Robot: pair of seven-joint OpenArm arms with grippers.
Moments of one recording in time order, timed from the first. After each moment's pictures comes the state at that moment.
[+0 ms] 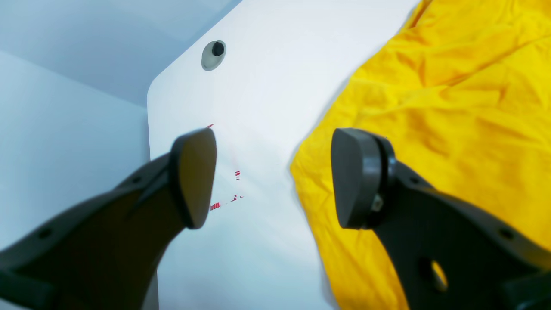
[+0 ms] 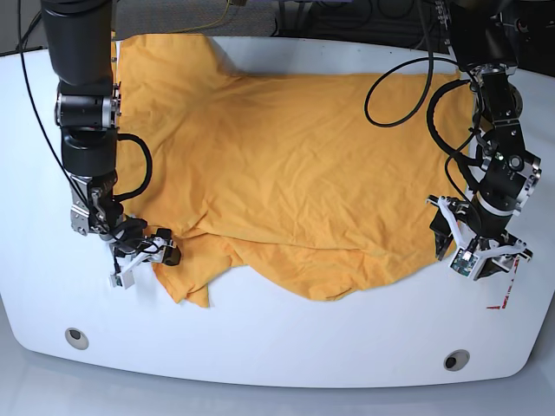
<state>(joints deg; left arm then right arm) -7.0 -15.7 -12.0 109.8 4.1 -35.8 48.0 36.8 20.1 -3.0 24.3 30.8 32.4 -24.6</state>
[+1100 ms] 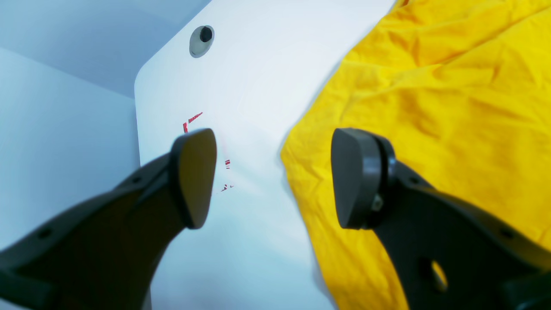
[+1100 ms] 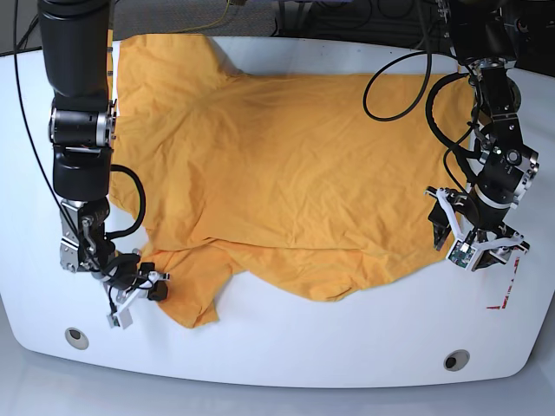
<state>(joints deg) -5.1 -15.8 -12.1 109.8 4.1 -35.8 48.0 43.4 20.9 -3.1 31.6 30.5 32.1 -33.5</state>
